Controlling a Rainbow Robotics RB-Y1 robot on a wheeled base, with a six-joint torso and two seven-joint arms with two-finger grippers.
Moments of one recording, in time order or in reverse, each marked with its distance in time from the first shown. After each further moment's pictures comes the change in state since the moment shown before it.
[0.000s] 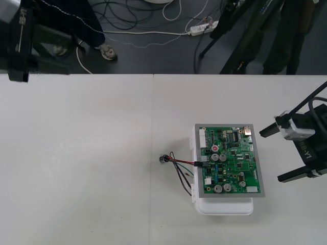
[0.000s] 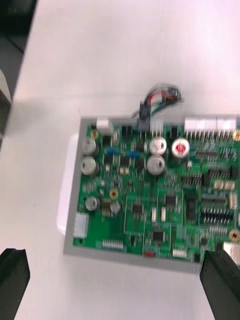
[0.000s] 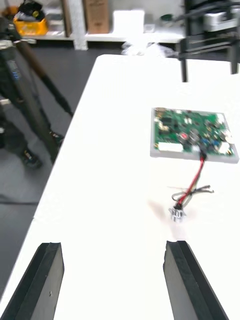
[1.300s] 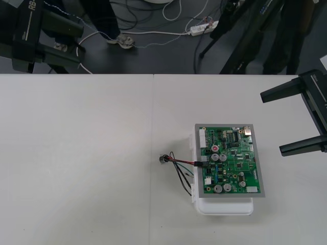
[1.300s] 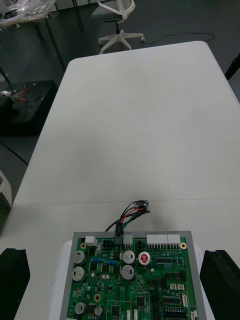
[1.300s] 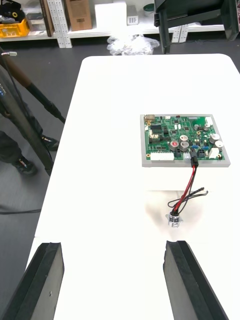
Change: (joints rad) right arm -0.001 0.044 -0.188 0.005 -0.338 0.076 -0.026; left arm -0.126 0.041 -0.088 -0.047 0.014 0.000 0.033
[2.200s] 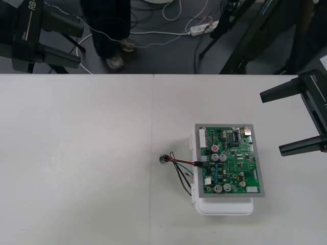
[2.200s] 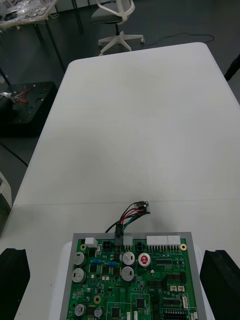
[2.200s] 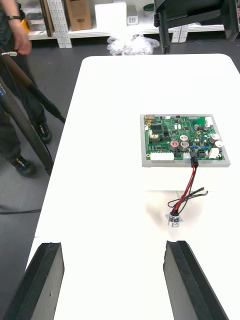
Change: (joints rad) right arm 0.000 0.004 0.000 0.000 0.000 0.000 0.000; left arm 0.000 0.000 0.000 0.000 0.000 0.000 0.000
